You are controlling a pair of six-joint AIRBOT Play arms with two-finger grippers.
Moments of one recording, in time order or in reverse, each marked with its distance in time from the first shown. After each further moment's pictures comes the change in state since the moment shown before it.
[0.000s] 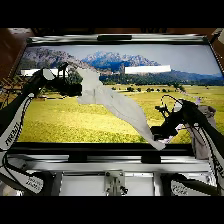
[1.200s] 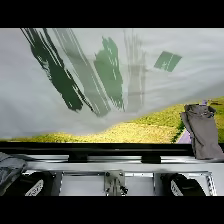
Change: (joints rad) left arm 0.014 0.945 0.400 0.237 -0.028 0.055; right arm 0.000 0.662 1.058 -0.435 -0.077 0.084
